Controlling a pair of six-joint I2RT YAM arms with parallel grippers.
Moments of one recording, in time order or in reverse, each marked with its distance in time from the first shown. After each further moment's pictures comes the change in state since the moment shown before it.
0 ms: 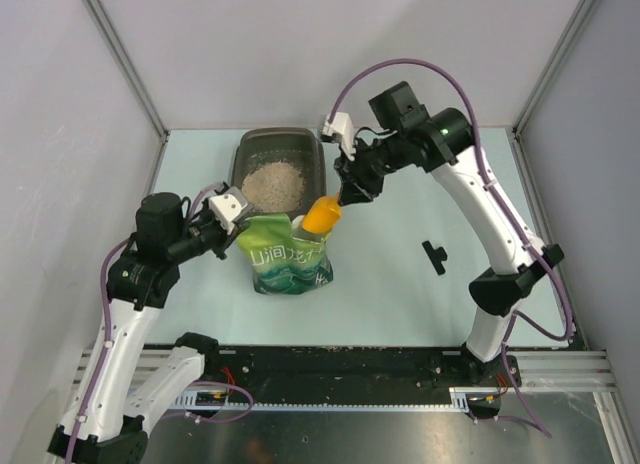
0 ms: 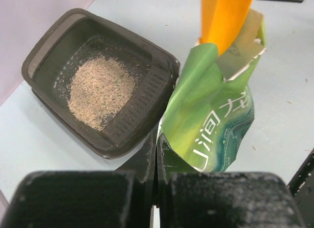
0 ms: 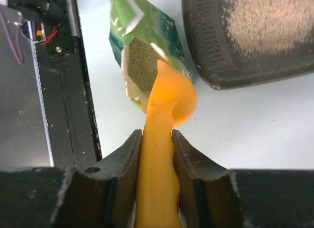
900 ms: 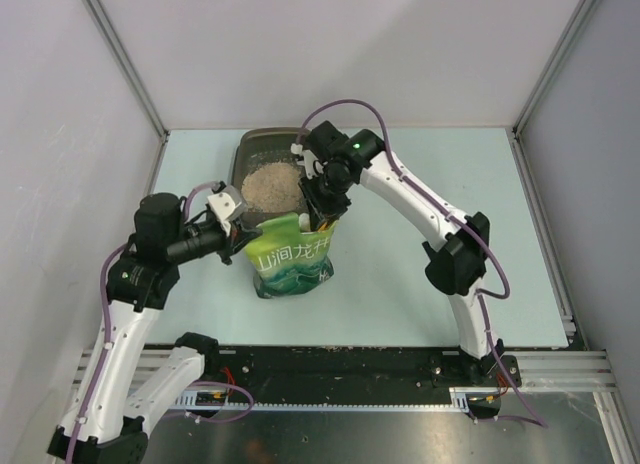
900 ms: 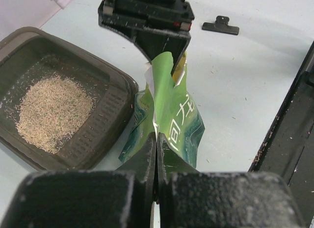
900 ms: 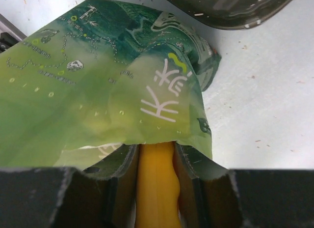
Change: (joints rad) left arm 0.002 -0.016 -0.003 0.019 0.203 -0.154; right arm 0.130 0.305 -0.026 0.041 0.351 0.740
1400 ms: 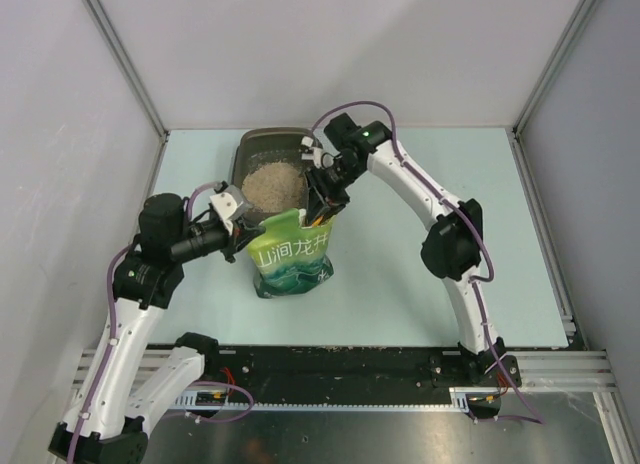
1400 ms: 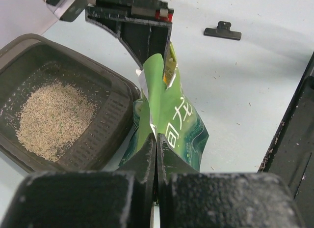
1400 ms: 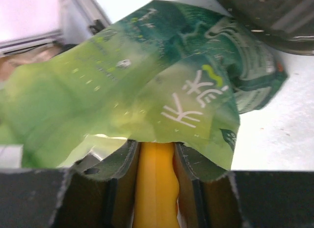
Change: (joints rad) left arm 0.000 0.006 -0.058 0.089 0.011 -0.013; right arm -0.115 0.139 0.044 0.026 -0.421 0.005
